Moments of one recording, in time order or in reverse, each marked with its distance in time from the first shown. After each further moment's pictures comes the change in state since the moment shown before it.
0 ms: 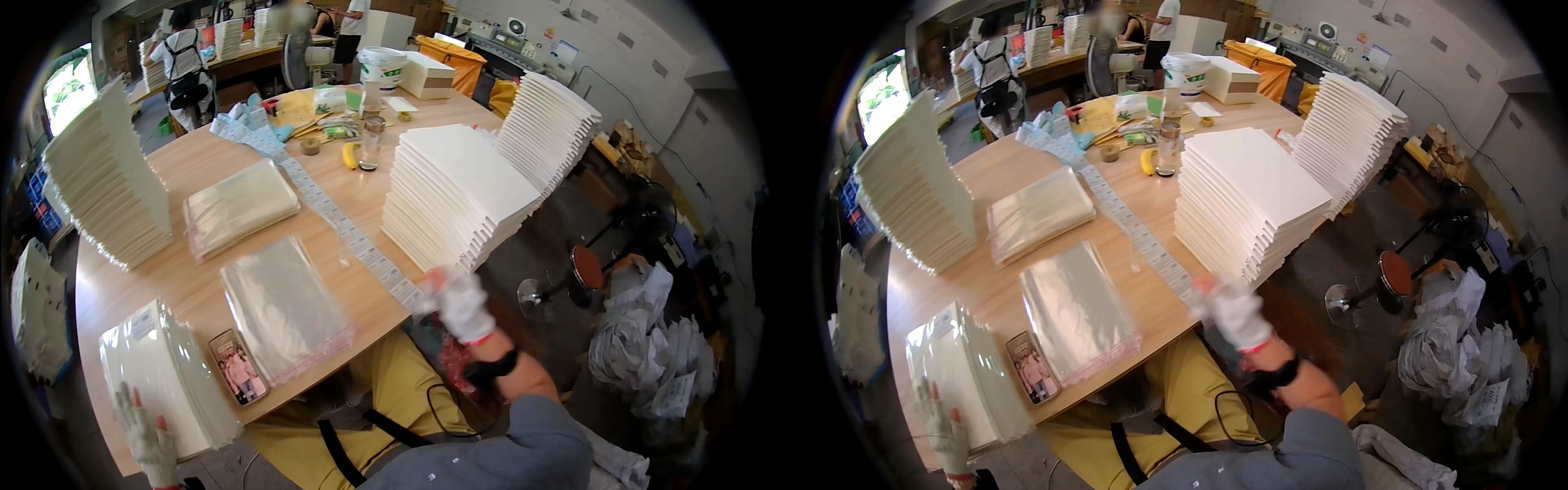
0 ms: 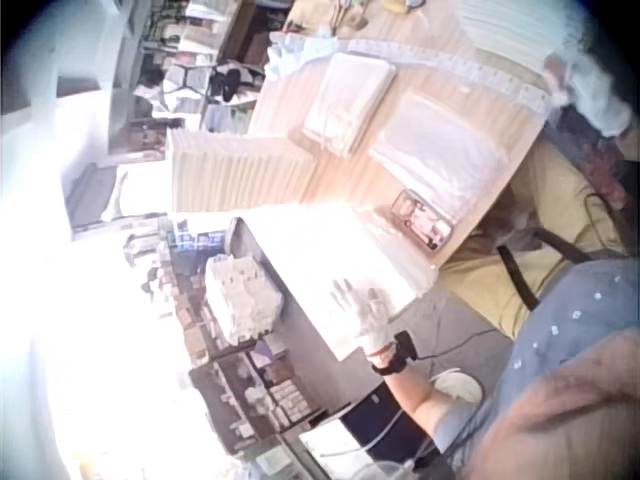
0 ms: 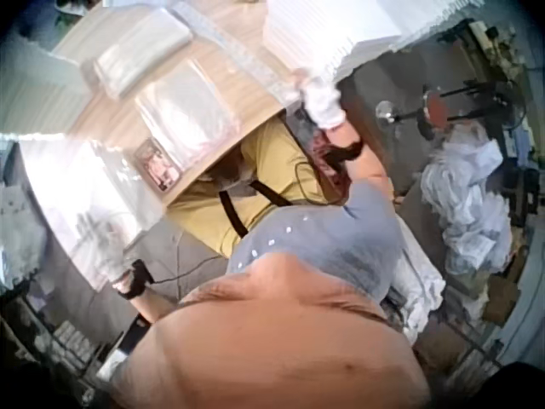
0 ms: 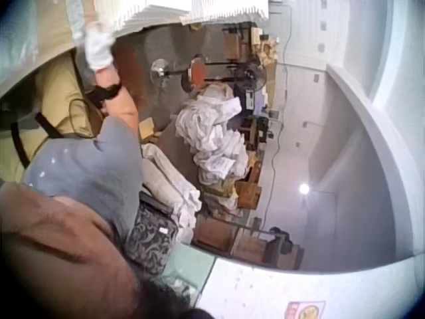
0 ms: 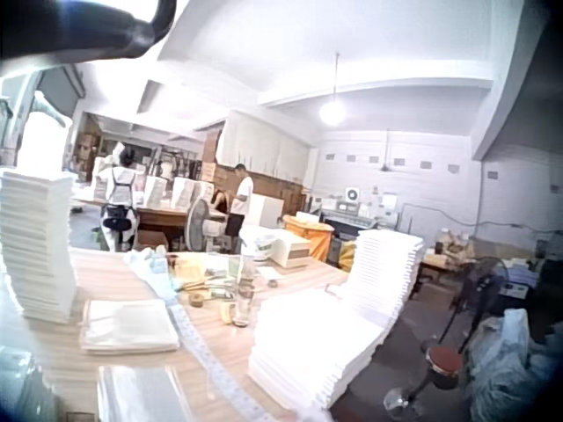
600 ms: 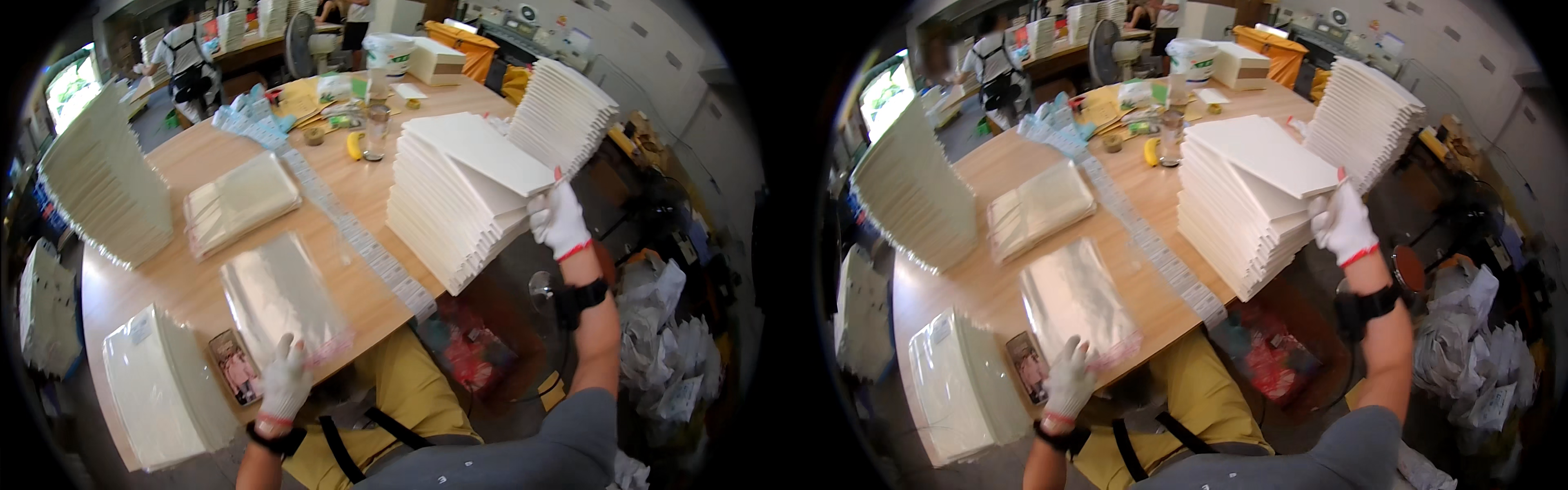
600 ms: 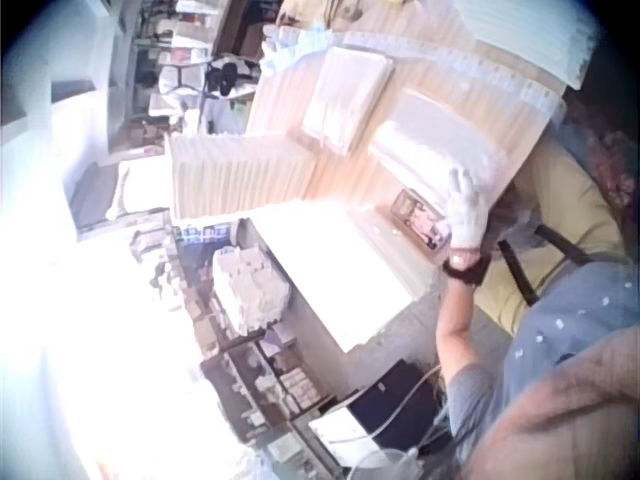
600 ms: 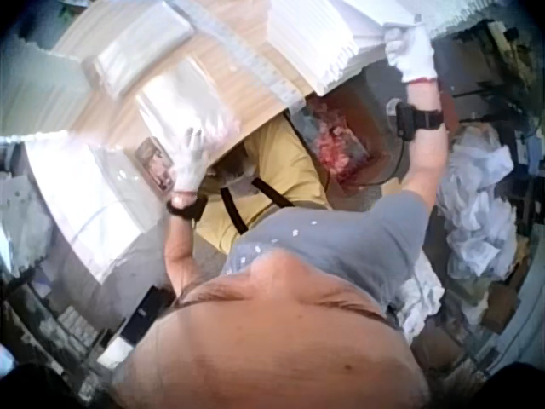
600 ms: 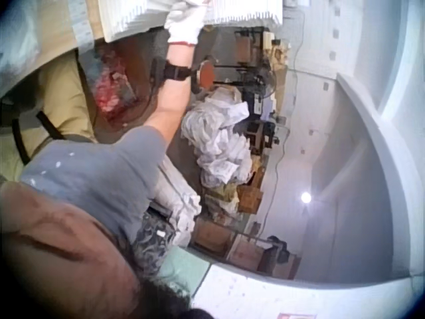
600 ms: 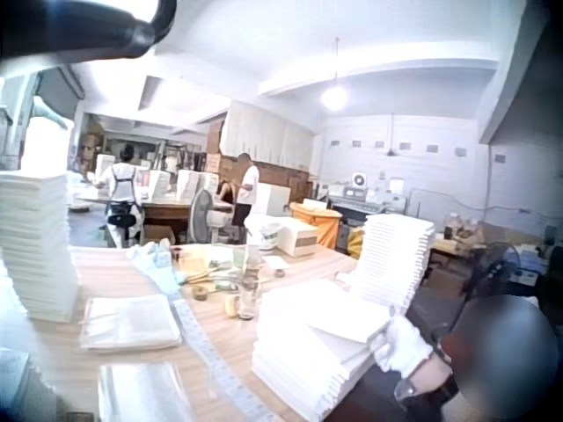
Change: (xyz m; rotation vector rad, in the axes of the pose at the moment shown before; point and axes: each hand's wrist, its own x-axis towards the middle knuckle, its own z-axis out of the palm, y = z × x) left_hand 0.029 0.229 0.117 -0.589 -0.287 0.269; right_hand 0.098 -0.087 -0.162 0.467 0.452 0.412
